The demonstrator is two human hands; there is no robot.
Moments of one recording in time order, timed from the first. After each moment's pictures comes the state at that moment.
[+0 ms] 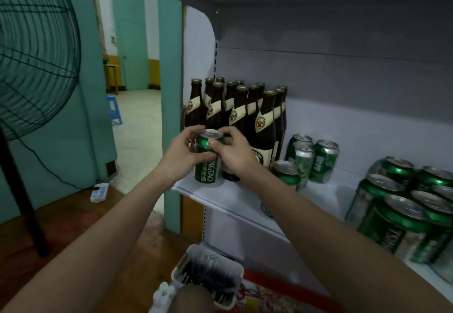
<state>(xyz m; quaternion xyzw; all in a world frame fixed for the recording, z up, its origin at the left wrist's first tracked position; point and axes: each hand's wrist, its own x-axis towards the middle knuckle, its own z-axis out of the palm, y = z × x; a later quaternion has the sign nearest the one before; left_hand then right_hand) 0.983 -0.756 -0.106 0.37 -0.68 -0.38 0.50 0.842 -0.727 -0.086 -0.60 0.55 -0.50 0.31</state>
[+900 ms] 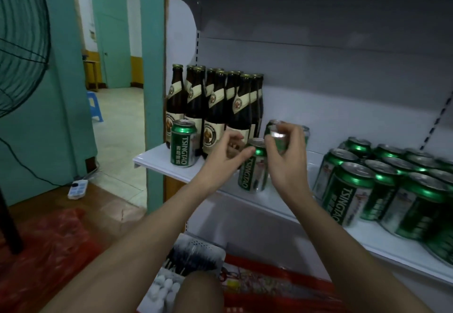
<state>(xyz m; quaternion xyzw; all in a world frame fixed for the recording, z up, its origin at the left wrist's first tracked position) 0.887 -0.695 -0.151 0.27 -0.74 -0.37 0.49 0.750 -0.631 -0.134 -0.56 0.54 -0.63 -0.03</state>
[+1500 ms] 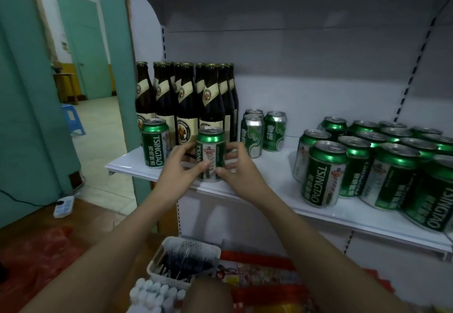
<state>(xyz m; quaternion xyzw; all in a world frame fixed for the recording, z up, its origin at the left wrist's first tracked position) 0.908 -0.706 -0.190 0.37 -0.74 -0.29 0.49 0.746 -0.643 -0.178 -0.63 0.55 -0.51 0.22</state>
